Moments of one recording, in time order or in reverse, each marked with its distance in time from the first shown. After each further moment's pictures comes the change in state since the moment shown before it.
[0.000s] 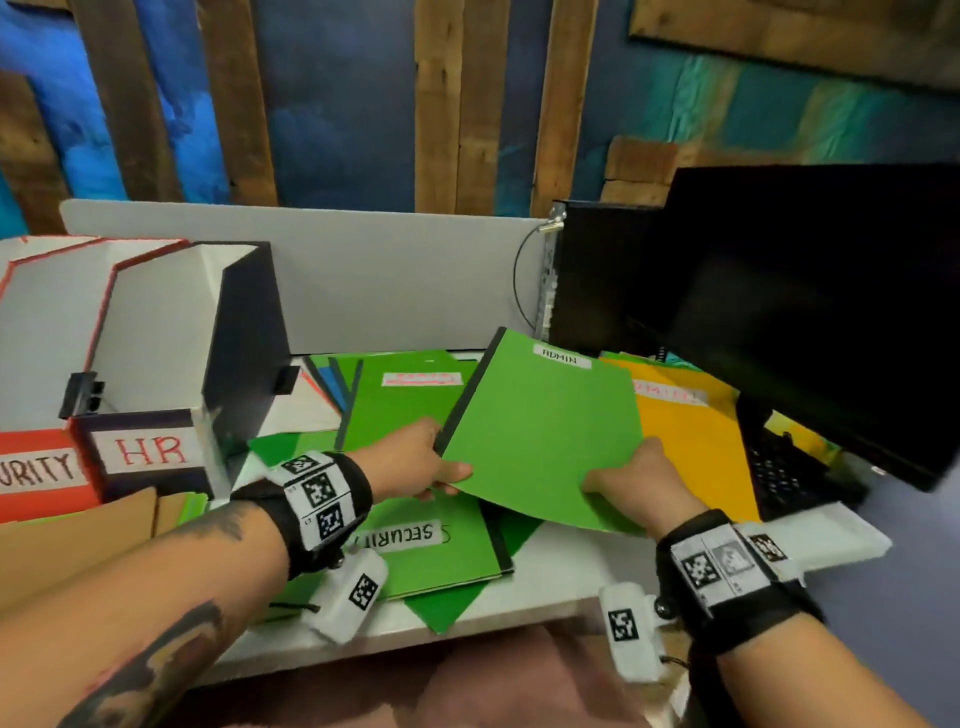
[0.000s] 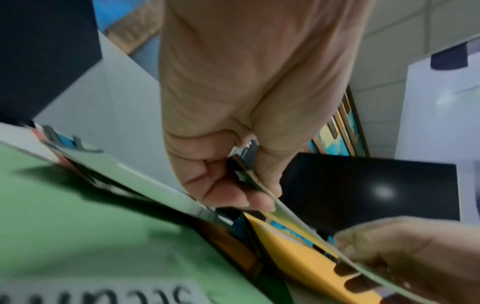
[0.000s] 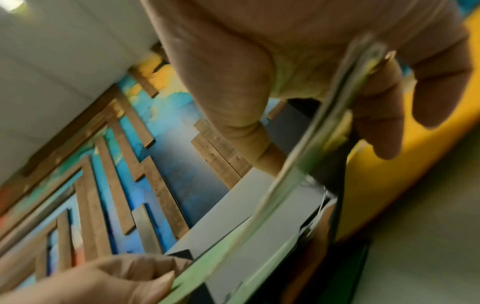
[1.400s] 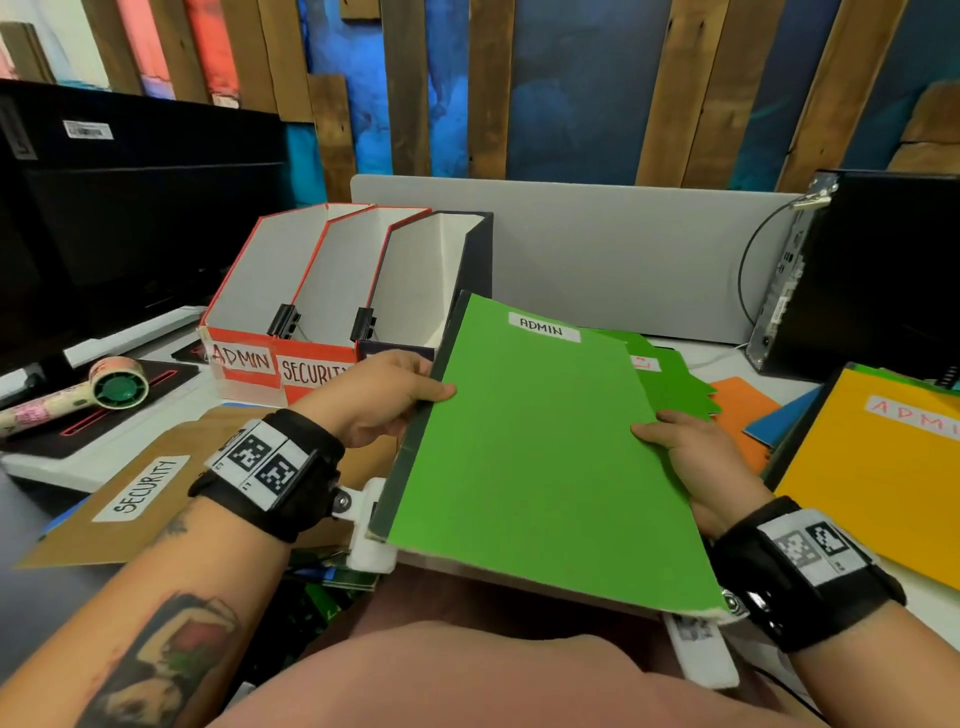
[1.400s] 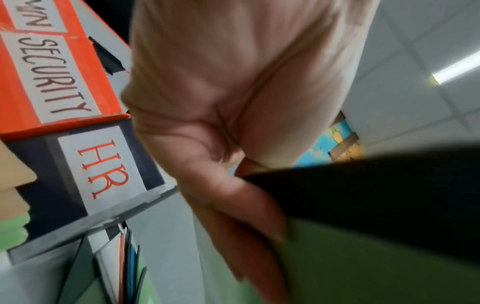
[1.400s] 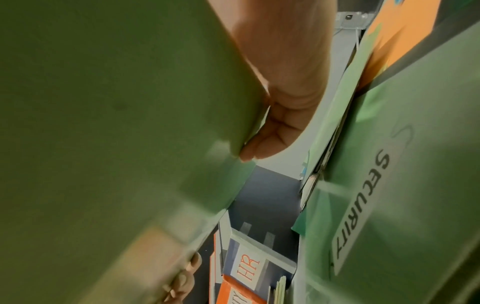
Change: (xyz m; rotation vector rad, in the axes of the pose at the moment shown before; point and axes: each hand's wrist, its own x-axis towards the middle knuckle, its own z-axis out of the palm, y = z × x) left_hand -0.152 -0.072 -0.134 -0.410 0.378 -0.192; right_hand -0.039 -0.077 0.123 0.753 -0.568 -0.083
